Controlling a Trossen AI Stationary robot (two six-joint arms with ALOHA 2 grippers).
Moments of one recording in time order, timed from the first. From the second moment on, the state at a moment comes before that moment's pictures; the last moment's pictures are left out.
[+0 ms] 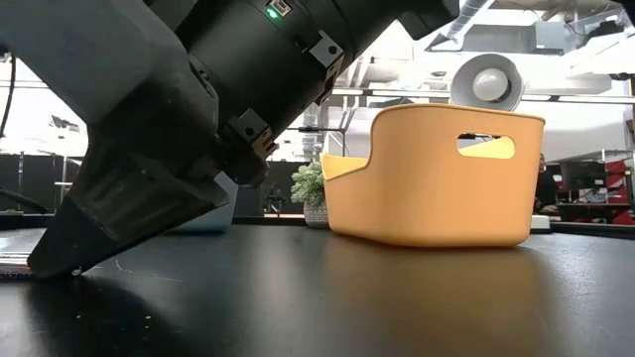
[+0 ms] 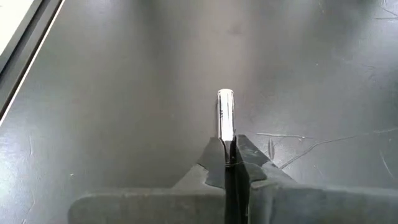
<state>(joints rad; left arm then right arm) -0.79 0.72 0.60 0.12 -0.70 0.04 0.44 2.46 1.85 -0.25 0.27 0.25</state>
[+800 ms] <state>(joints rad) -0.79 0.72 0.60 0.12 -0.70 0.03 0.42 2.46 1.96 -0.35 0.29 0.15</state>
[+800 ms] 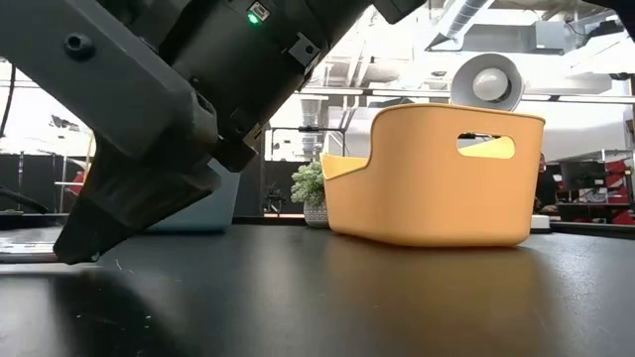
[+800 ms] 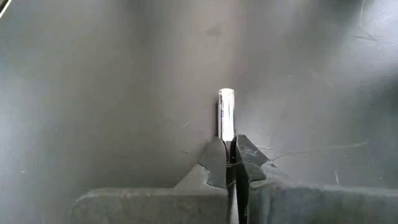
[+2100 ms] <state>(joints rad) -0.91 0.71 0.60 0.20 -0.70 0.20 0.01 2.24 1.96 -0.21 0.48 -0.38</state>
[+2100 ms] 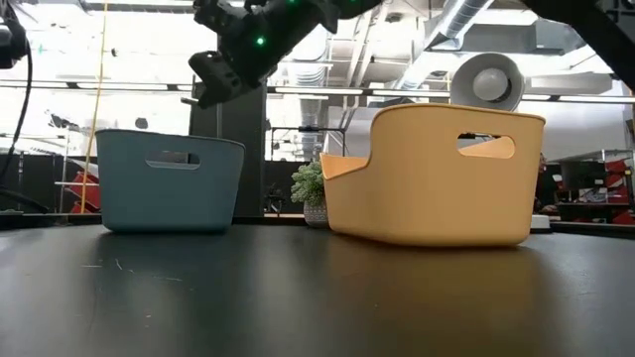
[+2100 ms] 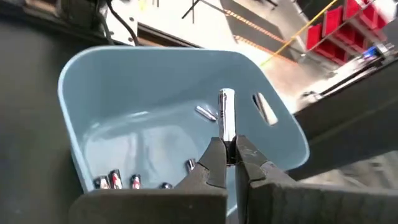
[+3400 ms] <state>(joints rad) -0.91 0.70 0.55 0.16 -0.82 0.13 0.23 2.14 1.88 -0.08 0.33 -0.35</state>
